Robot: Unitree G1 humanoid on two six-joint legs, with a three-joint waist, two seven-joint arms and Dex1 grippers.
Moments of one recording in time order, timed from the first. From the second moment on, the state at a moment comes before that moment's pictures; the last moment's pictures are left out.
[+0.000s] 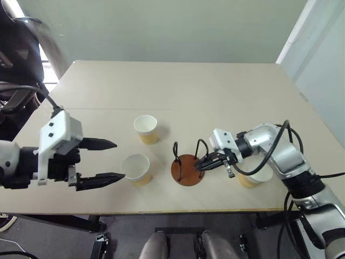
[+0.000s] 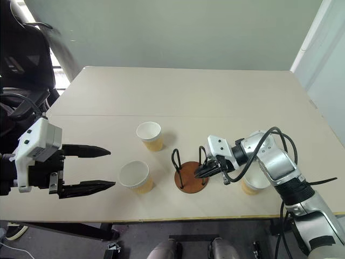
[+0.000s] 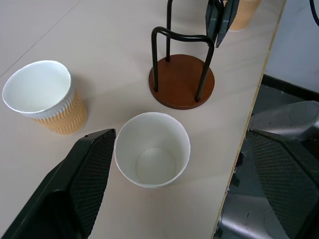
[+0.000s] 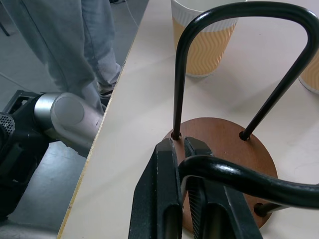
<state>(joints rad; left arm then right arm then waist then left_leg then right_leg) 0.02 1.23 0.65 -0.58 -0.84 0.90 -1.15 -0.69 -0.64 0.38 -0.05 0.25 0.41 1.43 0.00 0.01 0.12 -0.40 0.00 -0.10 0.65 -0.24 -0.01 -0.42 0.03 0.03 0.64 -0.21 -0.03</state>
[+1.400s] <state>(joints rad) -0.25 1.25 0.29 -0.45 -0.80 0.72 -1.32 -0.25 -1.27 -0.15 -0.54 0.39 0.62 1.47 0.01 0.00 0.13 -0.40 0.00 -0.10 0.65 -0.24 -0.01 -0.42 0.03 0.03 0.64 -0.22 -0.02</state>
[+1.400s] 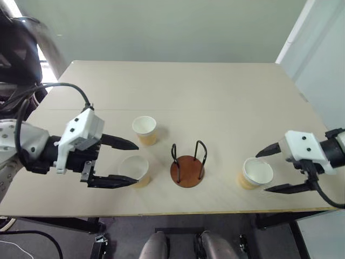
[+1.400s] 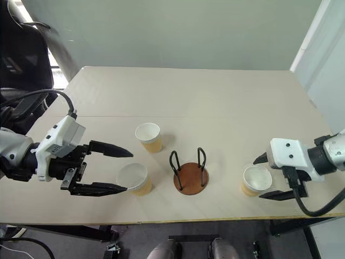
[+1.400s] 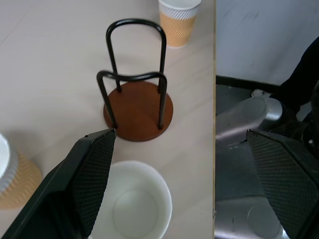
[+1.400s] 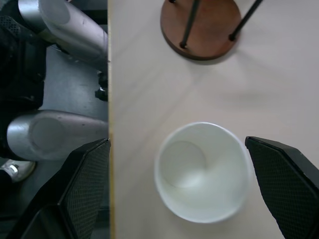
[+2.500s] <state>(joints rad) -0.23 1.23 0.54 -0.49 -1.02 0.82 -1.27 -0.17 -1.28 0.02 -0.51 0.29 0.52 1.35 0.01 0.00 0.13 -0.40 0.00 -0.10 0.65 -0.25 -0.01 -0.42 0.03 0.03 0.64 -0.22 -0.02</state>
